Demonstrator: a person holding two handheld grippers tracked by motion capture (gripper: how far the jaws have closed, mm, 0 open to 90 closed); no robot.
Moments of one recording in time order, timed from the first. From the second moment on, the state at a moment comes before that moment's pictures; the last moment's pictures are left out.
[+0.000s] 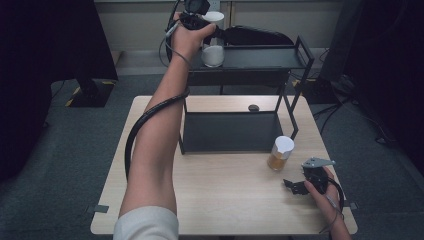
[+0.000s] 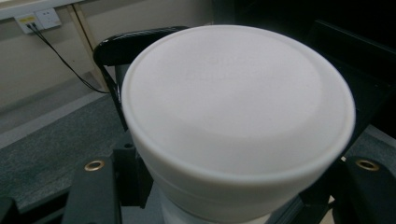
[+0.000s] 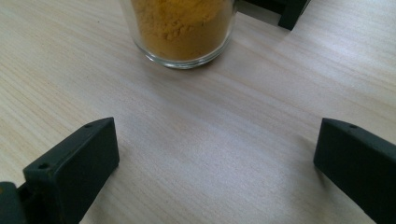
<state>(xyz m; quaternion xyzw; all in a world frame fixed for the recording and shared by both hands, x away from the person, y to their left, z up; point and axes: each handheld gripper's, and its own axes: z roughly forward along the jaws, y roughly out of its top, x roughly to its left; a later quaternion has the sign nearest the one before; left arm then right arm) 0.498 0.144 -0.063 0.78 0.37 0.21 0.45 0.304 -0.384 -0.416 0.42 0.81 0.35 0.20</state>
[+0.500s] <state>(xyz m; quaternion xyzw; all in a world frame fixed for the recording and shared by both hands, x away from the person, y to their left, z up) 0.491 0.143 -0.073 0.77 0.40 0.22 0.46 0.304 -0.384 -0.416 0.42 0.81 0.35 0.20</state>
